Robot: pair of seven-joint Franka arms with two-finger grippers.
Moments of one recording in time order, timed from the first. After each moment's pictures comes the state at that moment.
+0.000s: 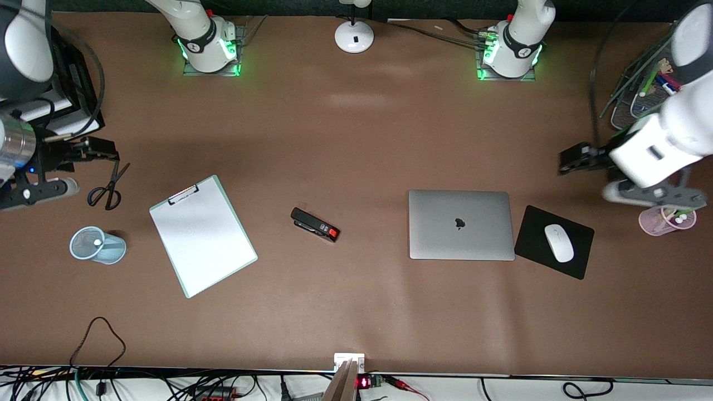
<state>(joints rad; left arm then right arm) 0.03 0.23 -0.12 -1.36 -0.02 1.48 0.00 0.10 0.28 -0.08 -1.34 0.00 1.38 -0.23</state>
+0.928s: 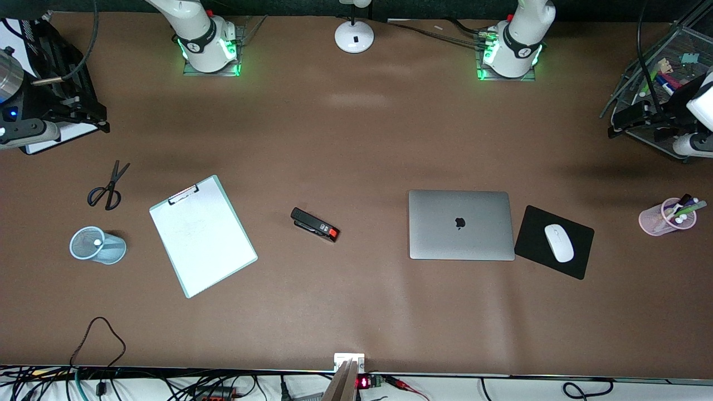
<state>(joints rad) 0.10 0.02 -0.03 -1.62 -0.07 1.50 0.09 0.10 -0.04 -0.09 -1.70 -0.03 1.64 -0.20</state>
